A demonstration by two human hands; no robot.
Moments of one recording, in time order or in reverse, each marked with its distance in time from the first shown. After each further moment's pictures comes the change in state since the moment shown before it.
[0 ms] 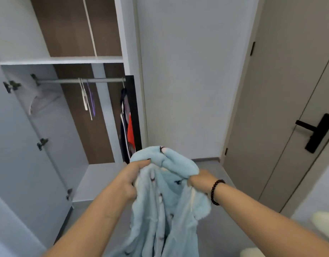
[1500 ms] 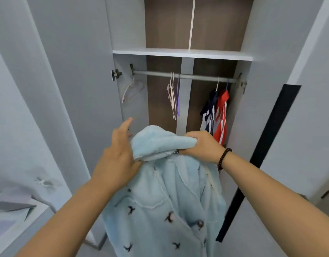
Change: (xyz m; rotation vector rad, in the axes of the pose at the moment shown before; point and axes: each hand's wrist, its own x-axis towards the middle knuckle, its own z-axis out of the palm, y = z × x) left_hand 0.010 0.134 -0.325 1.114 0.808 0.966; right_hand 0.139 -0.315 0.229 -0.178 -0.234 -0.996
